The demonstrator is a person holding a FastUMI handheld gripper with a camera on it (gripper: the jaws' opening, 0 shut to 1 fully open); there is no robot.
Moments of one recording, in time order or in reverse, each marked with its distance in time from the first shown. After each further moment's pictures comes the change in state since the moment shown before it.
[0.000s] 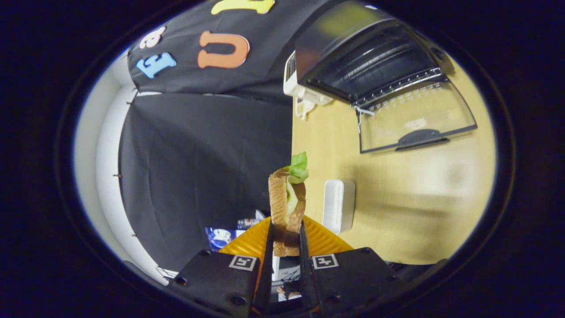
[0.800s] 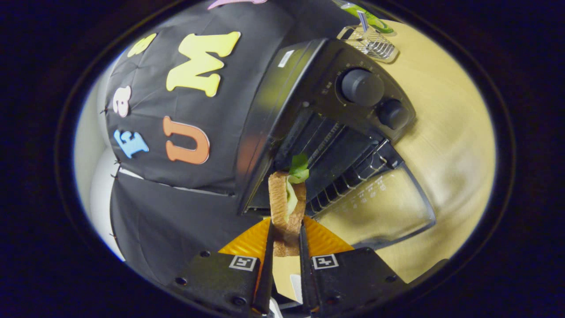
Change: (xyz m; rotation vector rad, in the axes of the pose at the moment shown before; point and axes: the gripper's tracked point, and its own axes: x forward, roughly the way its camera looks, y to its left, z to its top) arm -0.005 -0.113 0.174 0.171 -0.541 -0.083
